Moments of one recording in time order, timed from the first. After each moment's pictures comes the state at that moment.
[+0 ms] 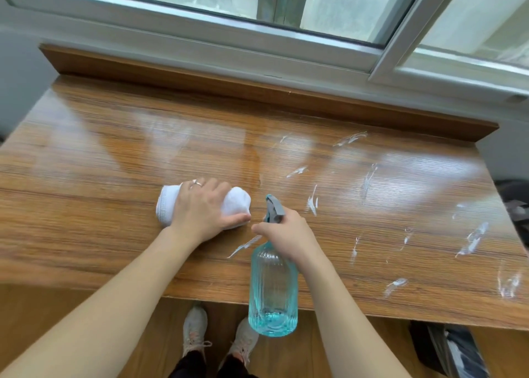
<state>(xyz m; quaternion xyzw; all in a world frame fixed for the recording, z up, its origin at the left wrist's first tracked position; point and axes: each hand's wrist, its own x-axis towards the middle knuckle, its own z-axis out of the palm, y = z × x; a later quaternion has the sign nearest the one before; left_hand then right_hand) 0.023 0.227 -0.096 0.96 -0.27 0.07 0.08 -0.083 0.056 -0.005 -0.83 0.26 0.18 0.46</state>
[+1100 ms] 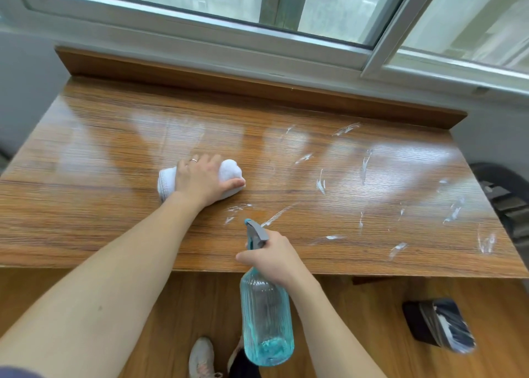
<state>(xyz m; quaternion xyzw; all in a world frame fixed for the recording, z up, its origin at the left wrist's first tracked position) 0.055 0.270 -0.074 0.98 -0.21 -0.03 0.04 -0.142 0.158 -0.011 -0.83 0.25 0.21 0.45</state>
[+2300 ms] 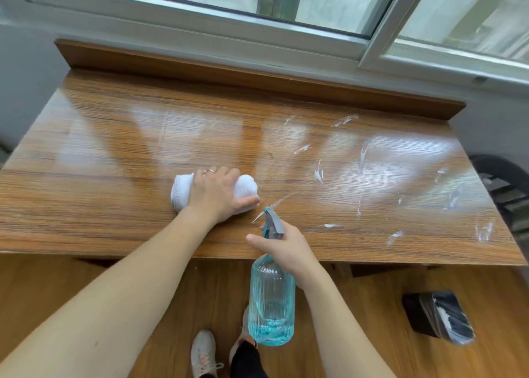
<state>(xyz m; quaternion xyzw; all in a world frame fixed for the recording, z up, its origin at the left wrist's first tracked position) -0.004 0.261 -0.077 0.96 -0.28 0.01 0.04 -0.169 0.139 -0.017 -0.79 0.28 0.15 0.53</state>
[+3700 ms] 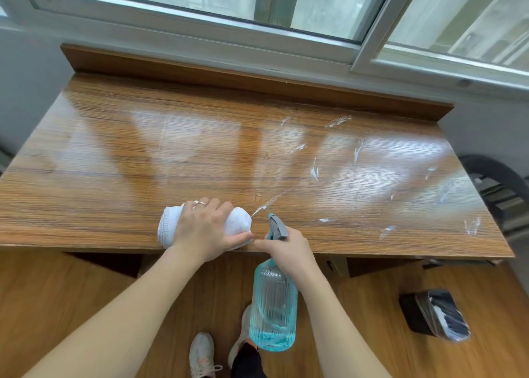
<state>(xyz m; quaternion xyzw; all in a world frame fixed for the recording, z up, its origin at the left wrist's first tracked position) -0.076 0.304 -0.095 0.94 -0.32 0.10 0.09 -0.188 0.147 -0.023 -0.80 0.34 0.14 0.47</state>
